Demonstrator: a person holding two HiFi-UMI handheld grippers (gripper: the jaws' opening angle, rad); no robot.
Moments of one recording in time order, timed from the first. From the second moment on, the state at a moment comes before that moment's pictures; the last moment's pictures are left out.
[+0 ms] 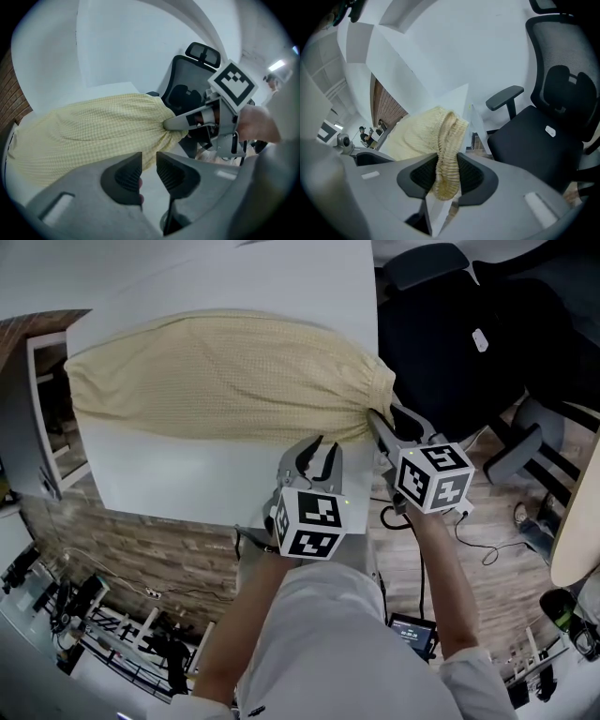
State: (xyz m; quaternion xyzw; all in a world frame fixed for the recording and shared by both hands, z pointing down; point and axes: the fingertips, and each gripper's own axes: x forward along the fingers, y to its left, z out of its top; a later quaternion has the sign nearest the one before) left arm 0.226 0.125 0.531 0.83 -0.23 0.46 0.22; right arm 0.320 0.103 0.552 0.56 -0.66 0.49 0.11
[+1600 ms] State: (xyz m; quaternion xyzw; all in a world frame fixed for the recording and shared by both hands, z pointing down) left arm 0.189 0.100 0.469 0.87 -0.20 0.41 0.20; right arm 0.347 0.160 0.428 0.61 -0.64 0.46 0.10
